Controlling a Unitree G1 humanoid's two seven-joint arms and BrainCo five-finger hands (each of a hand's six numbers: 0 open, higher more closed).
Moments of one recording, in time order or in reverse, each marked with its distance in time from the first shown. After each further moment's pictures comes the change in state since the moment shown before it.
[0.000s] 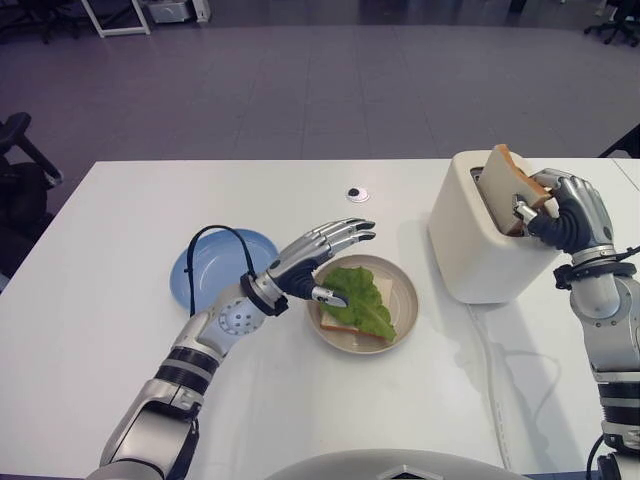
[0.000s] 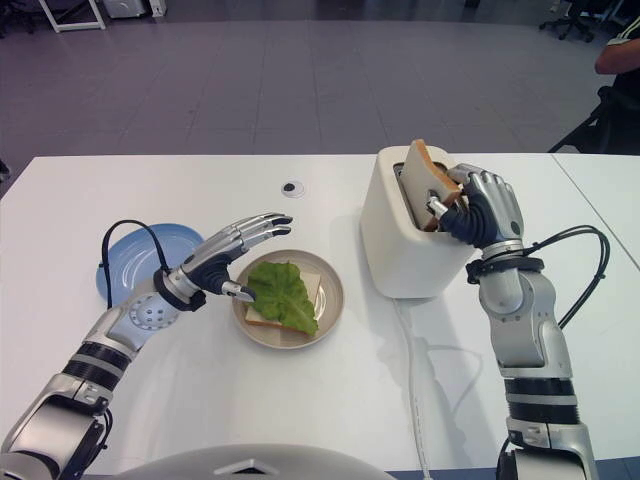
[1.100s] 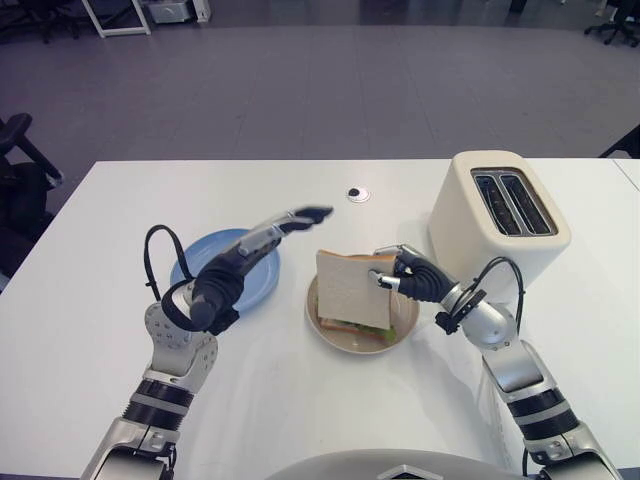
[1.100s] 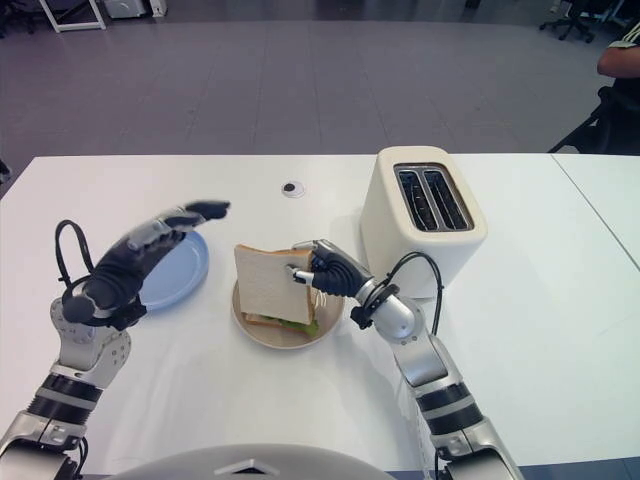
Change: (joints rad) left arm 0.216 0.081 0.072 -0.375 -1.056 -0.010 -0.789; right arm 0.008 0.254 0.432 0.070 0.290 -0.076 0.373
